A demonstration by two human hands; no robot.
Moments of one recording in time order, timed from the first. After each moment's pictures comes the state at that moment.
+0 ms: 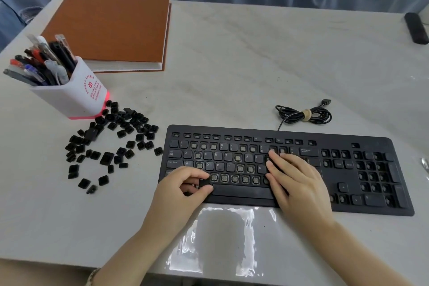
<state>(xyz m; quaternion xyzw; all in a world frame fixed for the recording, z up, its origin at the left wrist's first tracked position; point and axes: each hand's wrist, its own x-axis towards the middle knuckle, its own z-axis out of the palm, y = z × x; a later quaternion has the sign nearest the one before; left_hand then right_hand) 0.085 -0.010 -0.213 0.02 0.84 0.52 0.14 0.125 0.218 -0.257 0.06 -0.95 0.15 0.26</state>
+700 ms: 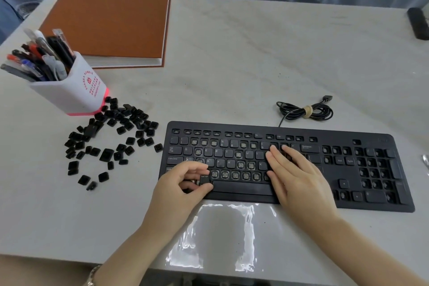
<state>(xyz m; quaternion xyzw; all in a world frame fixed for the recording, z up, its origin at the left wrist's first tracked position) 0.086 -0.011 -0.215 0.01 0.82 0.55 0.14 0.125 0.217 -0.253 0.05 -0.97 0.08 0.23</state>
